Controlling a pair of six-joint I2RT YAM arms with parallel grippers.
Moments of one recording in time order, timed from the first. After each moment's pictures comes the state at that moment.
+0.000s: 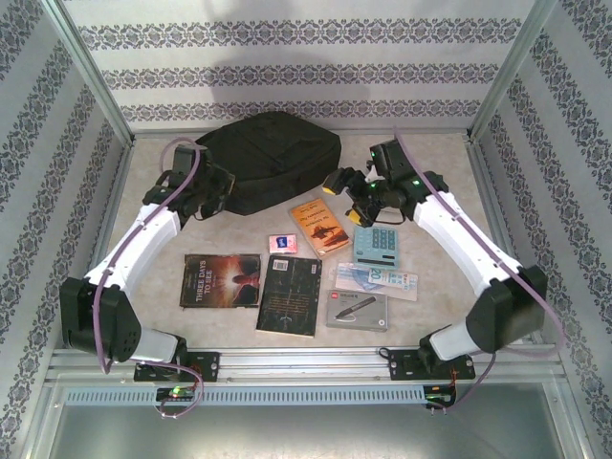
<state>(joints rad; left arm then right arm) -0.21 1.41 1.18 -0.46 0.13 -1.40 0.39 1.49 1.35 -0.73 -0.46 1.07</state>
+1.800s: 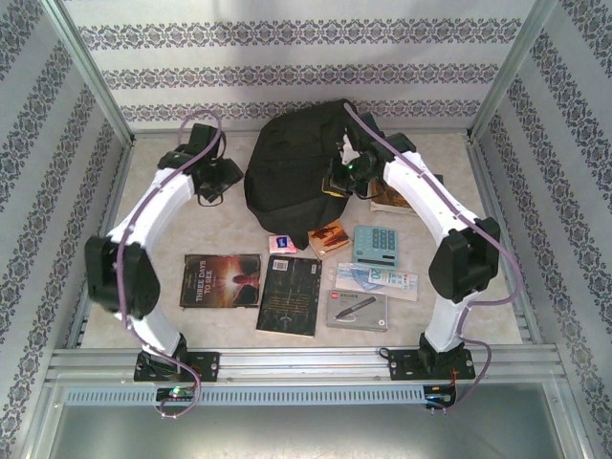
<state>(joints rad) -0.18 1.73 1.52 -0.81 0.04 -0.83 0.40 1.83 1.76 -1.02 -0.40 0.60</state>
